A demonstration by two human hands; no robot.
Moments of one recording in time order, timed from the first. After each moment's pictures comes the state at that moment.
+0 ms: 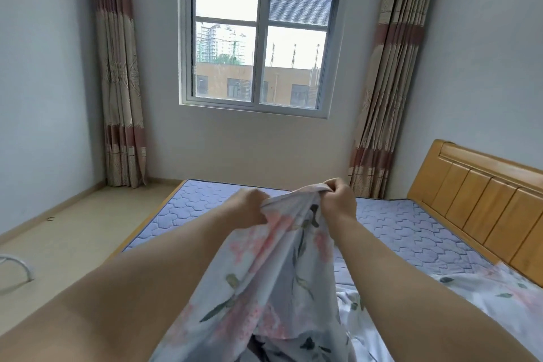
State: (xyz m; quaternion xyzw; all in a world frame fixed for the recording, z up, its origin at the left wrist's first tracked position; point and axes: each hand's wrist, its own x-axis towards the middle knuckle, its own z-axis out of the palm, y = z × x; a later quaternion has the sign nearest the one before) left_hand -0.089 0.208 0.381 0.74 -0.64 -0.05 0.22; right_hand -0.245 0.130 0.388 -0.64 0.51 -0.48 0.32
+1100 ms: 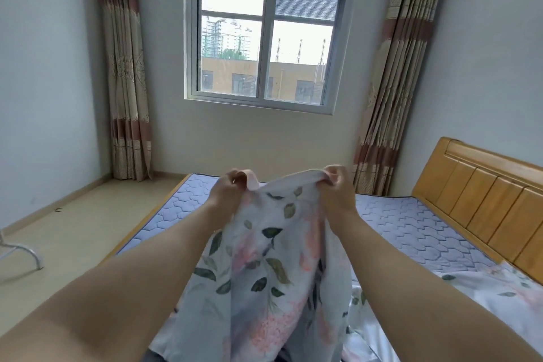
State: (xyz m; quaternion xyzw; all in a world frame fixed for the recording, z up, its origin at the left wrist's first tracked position) left_hand -0.072 0.220 0.371 0.67 -0.39 -0.21 0.59; right_hand -0.243 0.143 0.388 -0.66 0.39 -0.53 0.37
